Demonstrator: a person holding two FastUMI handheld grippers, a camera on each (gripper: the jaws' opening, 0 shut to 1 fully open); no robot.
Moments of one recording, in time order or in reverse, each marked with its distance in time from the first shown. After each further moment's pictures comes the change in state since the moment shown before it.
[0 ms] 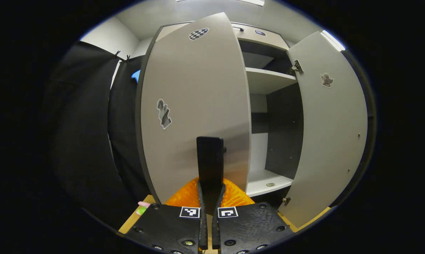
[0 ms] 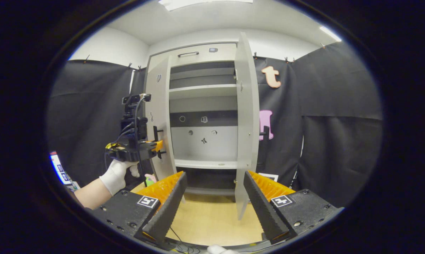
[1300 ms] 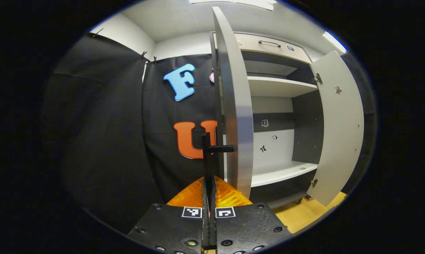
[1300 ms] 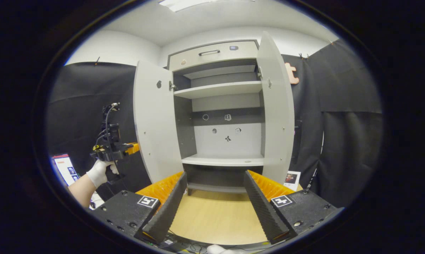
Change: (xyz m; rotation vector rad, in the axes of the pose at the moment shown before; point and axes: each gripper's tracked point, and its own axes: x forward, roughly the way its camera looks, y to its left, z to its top) left arm -0.059 0.155 -0.014 0.056 -0.013 0.075; right arm -0.002 0.072 -0.012 0.020 0.022 0.142
